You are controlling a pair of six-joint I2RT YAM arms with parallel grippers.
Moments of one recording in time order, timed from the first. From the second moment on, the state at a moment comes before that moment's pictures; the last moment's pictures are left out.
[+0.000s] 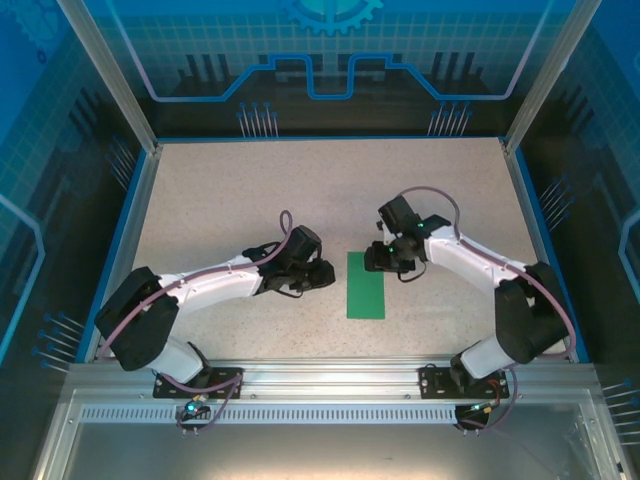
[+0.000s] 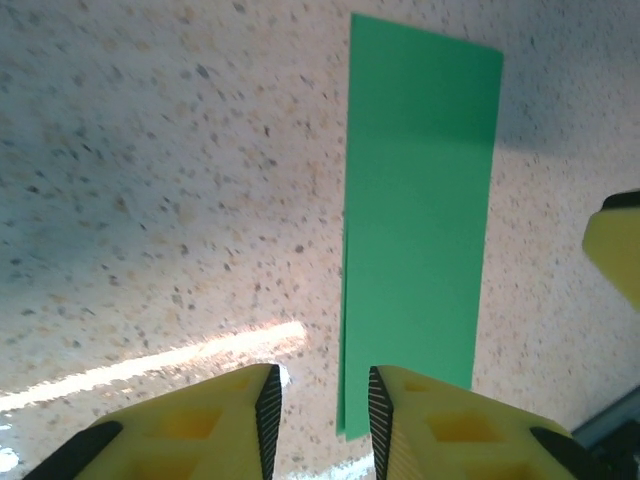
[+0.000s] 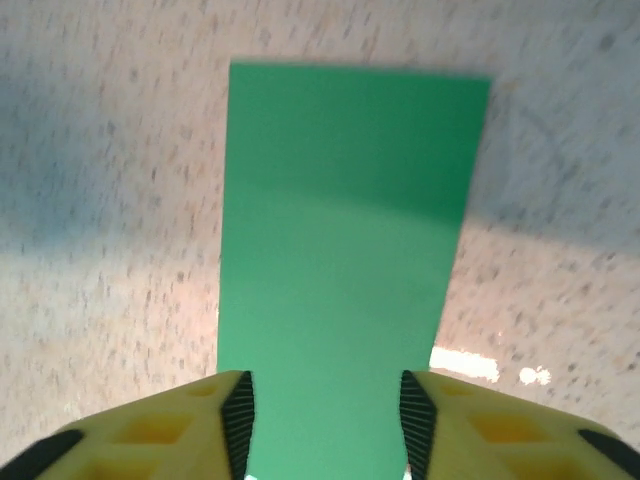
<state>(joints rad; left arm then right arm) -0.76 1.51 0.86 -0.30 0.17 -0.95 0.49 1.49 0.96 -0.72 -0.21 0.50</state>
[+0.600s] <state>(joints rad) -0.78 1.59 0.85 -0.22 0.29 -1.00 0.36 1.47 0.73 -0.57 -0.43 0.51</state>
